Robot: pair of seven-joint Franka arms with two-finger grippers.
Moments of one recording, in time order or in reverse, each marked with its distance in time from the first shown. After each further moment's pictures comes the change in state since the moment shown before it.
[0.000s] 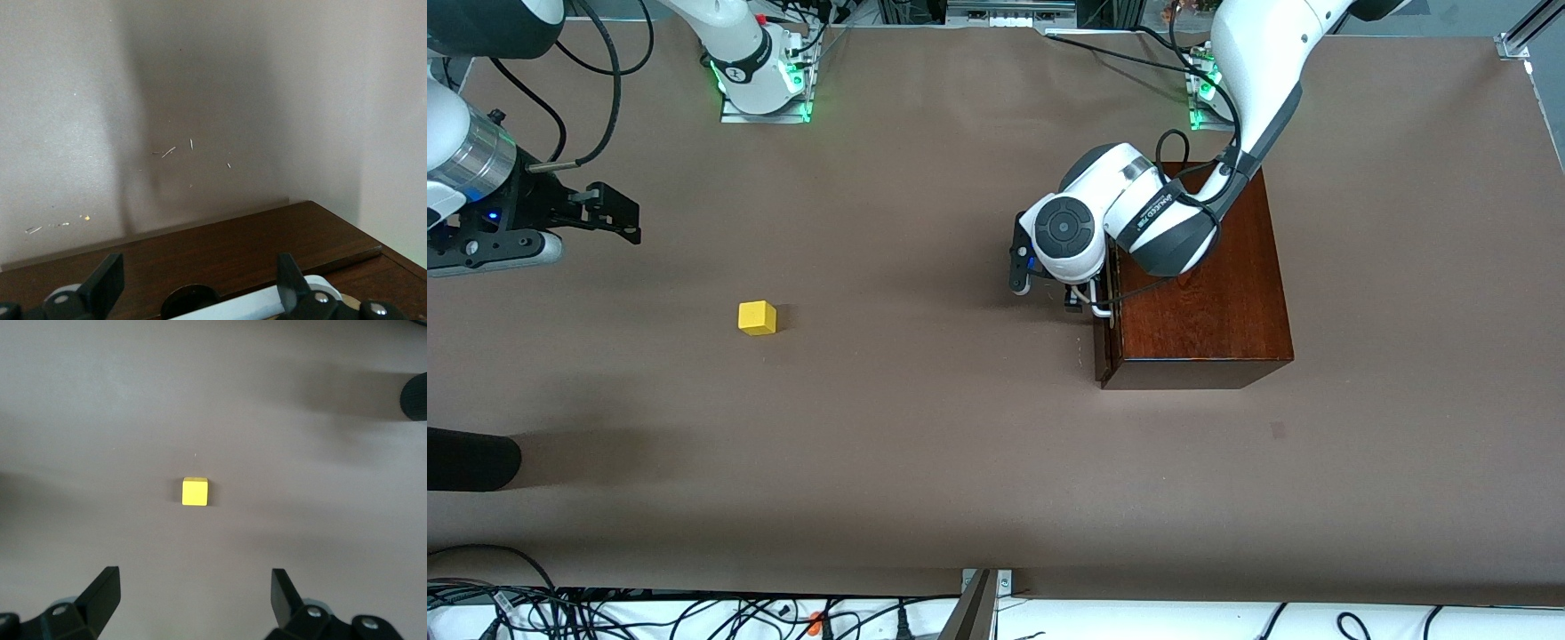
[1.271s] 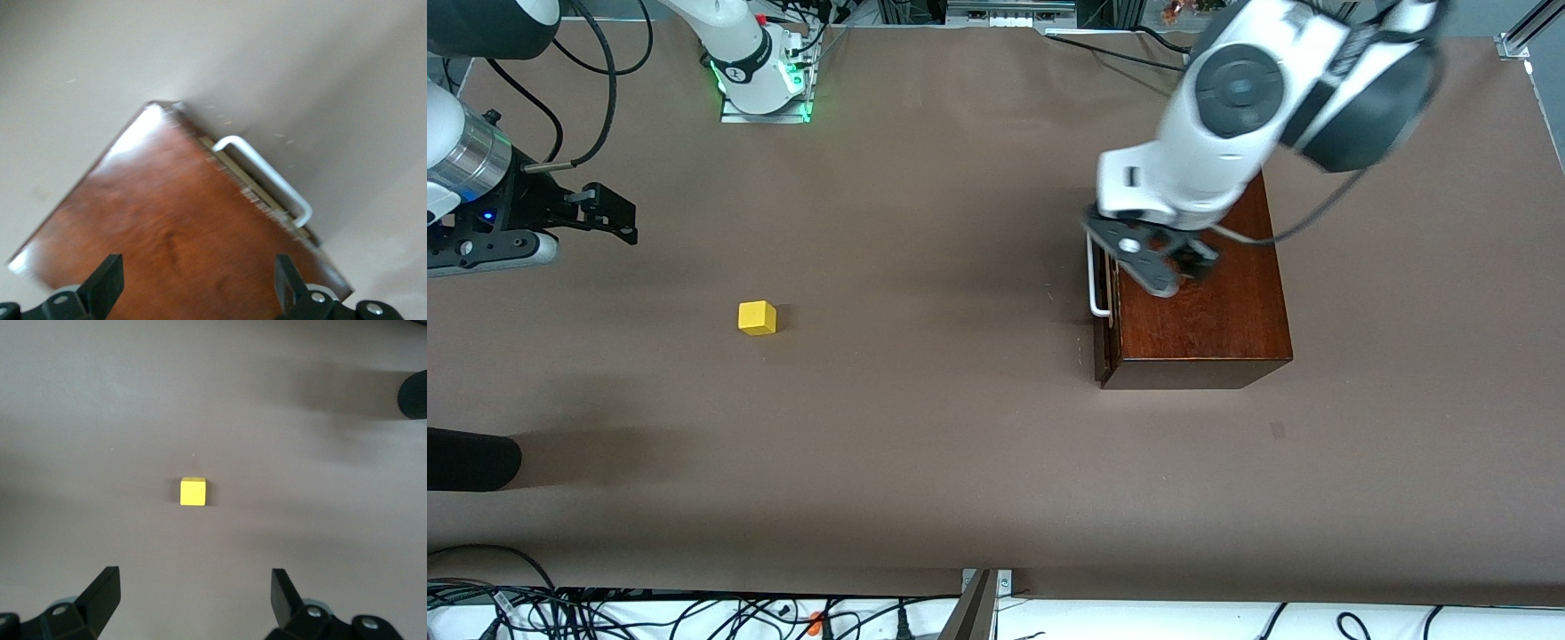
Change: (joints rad) left arm 0.120 -0.296 0.075 0.190 -0.078 -0.256 -0.678; right arm 0.000 0.000 -0.006 0.001 0.000 0.000 0.000
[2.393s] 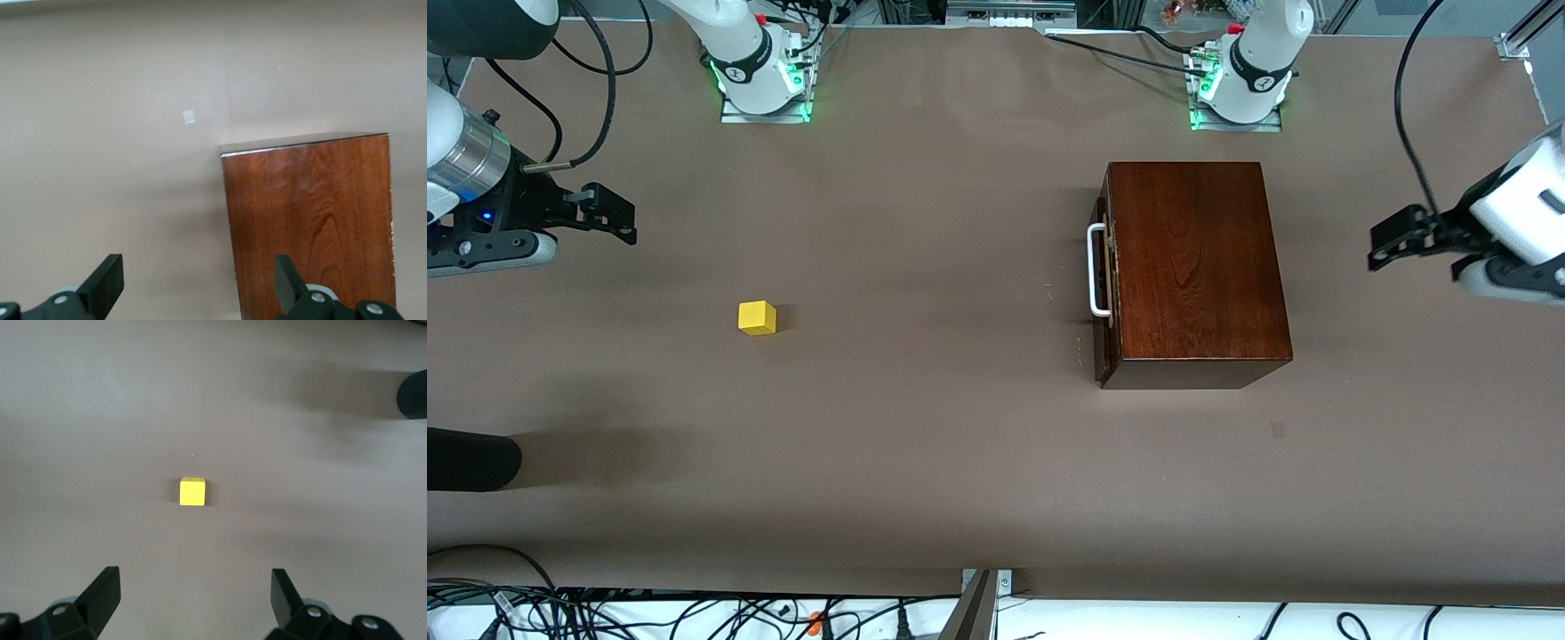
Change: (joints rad) left arm 0.246 -0.162 0.220 0.012 -0.111 -0.052 -0.206; right arm 0.000 0.000 -0.001 0.000 -0.001 0.000 0.000
